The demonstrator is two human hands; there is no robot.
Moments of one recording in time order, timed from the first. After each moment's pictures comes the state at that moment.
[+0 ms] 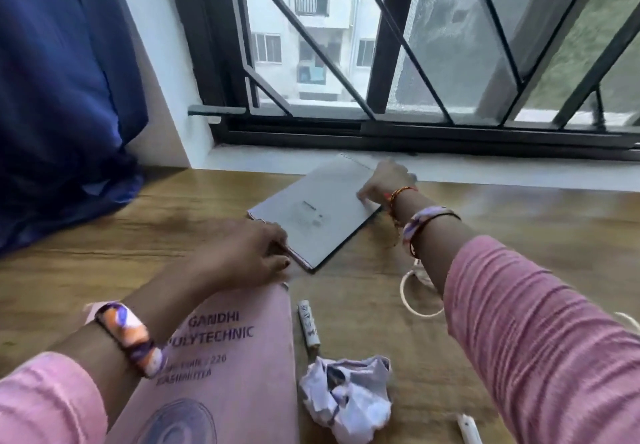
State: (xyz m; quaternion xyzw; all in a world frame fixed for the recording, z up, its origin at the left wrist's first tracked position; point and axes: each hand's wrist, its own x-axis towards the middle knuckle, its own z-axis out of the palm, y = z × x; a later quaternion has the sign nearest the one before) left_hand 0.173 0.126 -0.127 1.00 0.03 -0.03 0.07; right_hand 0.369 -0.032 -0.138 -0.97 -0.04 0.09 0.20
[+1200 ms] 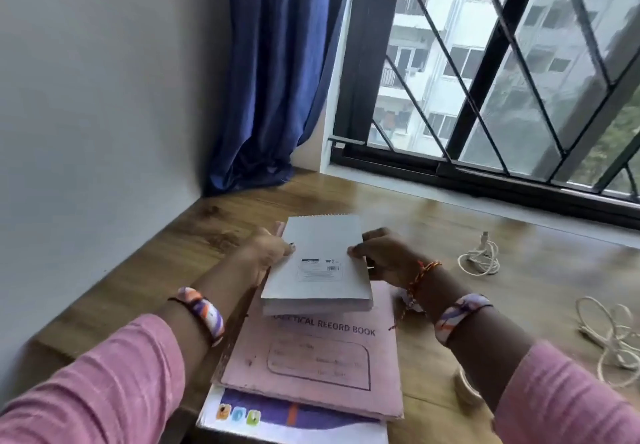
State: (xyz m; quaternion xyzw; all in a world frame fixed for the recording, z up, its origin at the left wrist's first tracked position) left_hand -0.040 0.140 -0.095 0.65 0.40 0.09 0.64; right_hand 0.074 -0.009 -0.082 -0.75 -0.14 0.38 0.53
